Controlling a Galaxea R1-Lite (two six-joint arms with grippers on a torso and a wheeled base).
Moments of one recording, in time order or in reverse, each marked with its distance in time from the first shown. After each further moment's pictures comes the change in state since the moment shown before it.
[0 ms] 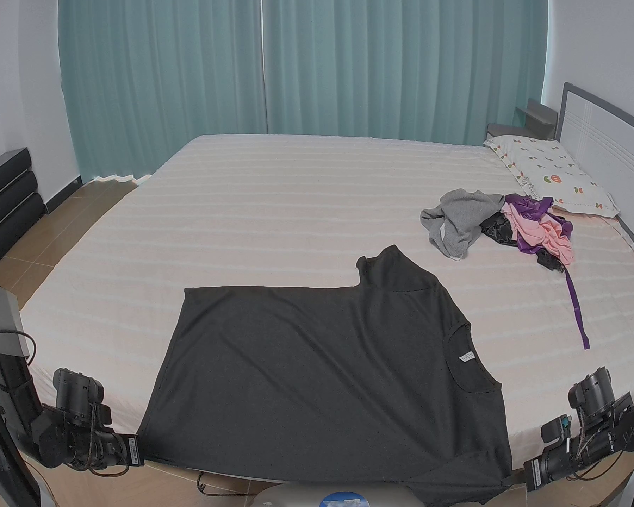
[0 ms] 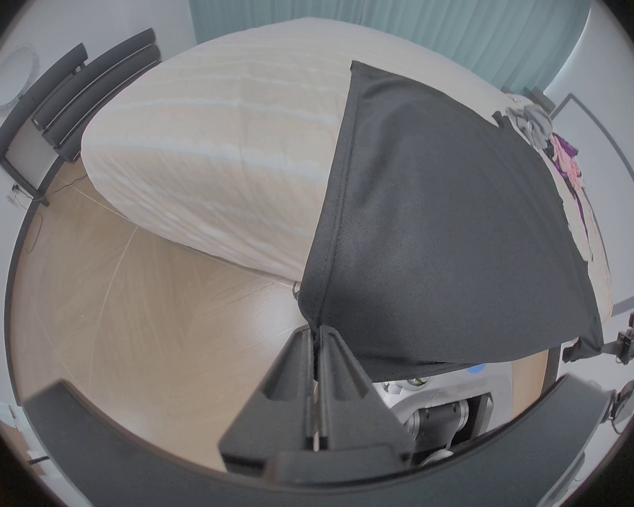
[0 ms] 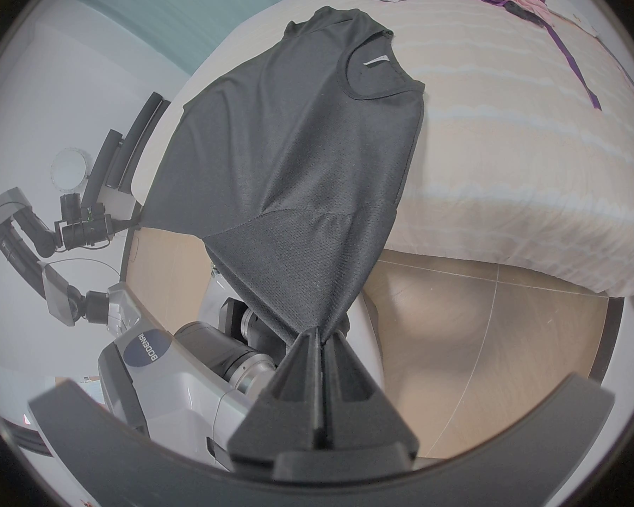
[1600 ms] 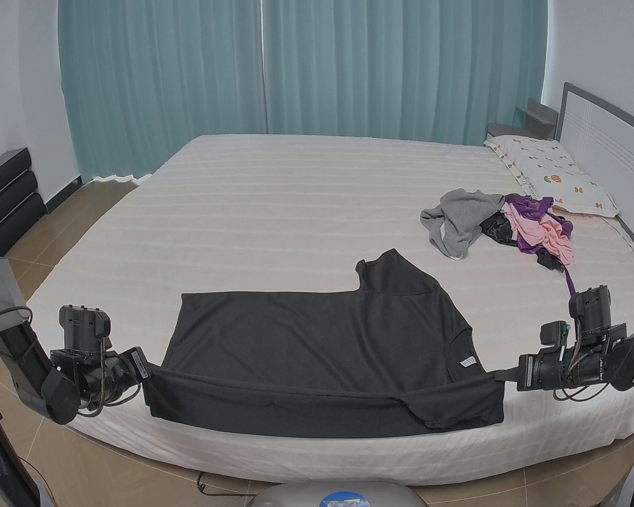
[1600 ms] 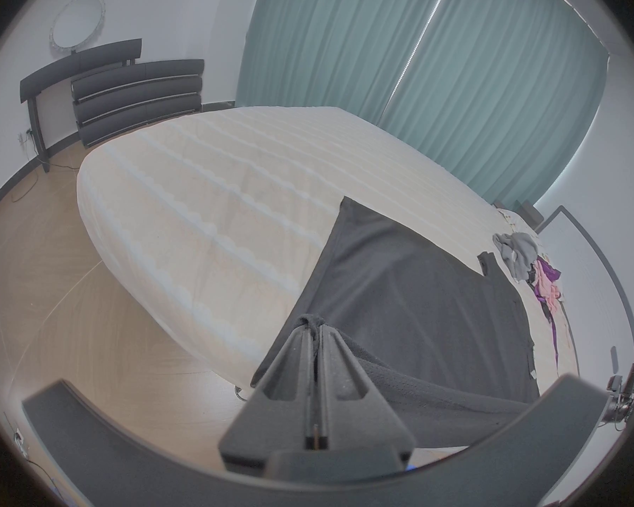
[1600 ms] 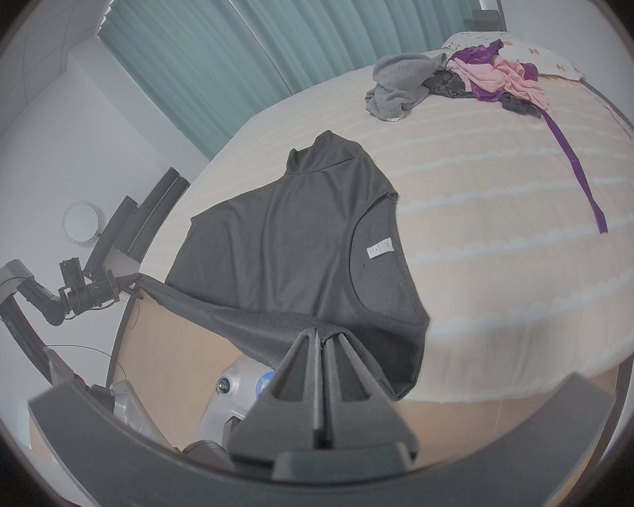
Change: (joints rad) left arm -0.044 -0.045 -0.327 -0.006 0.065 -0.293; right arm -0.076 0.044 -0.391 -0.064 -0.002 0.109
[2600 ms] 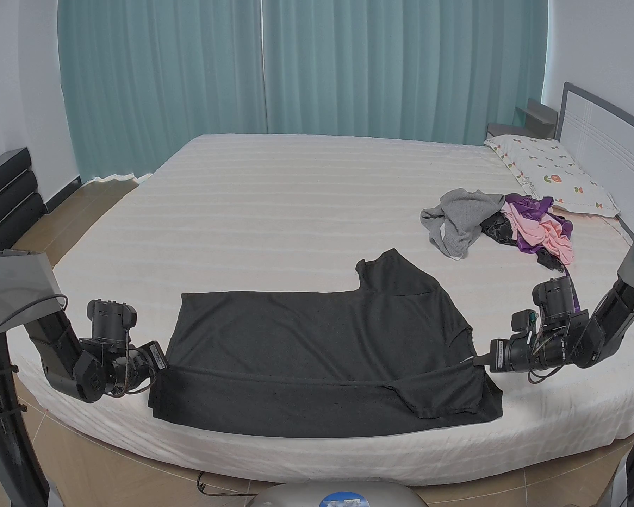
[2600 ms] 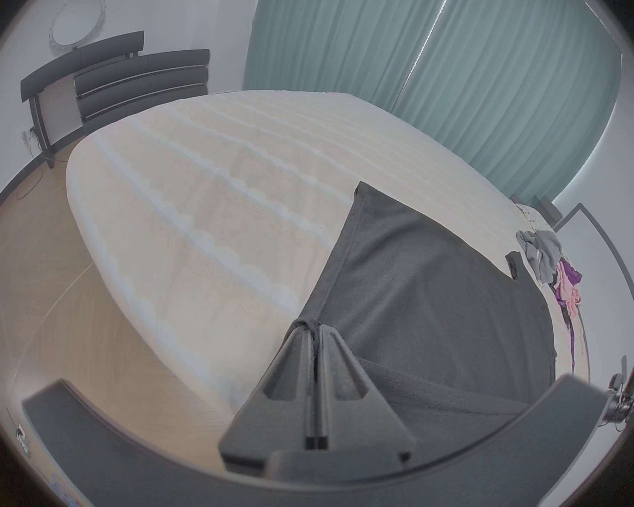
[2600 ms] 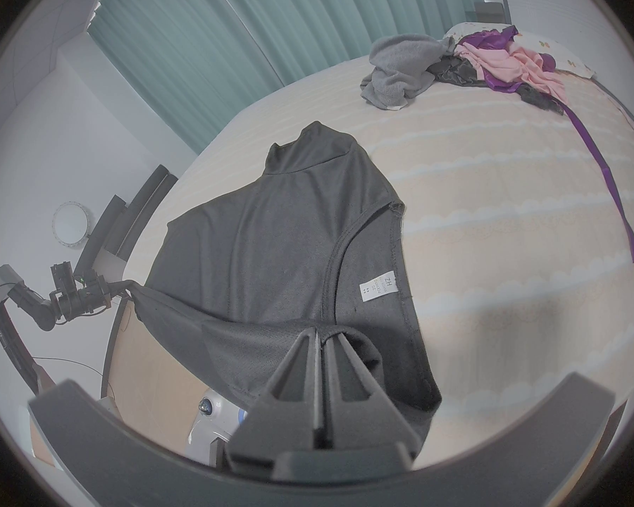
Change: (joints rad) left arm -0.002 0.193 -0.213 0.081 0.033 -0.014; right arm 0.009 0.272 -0.251 0.009 -0.023 -0.001
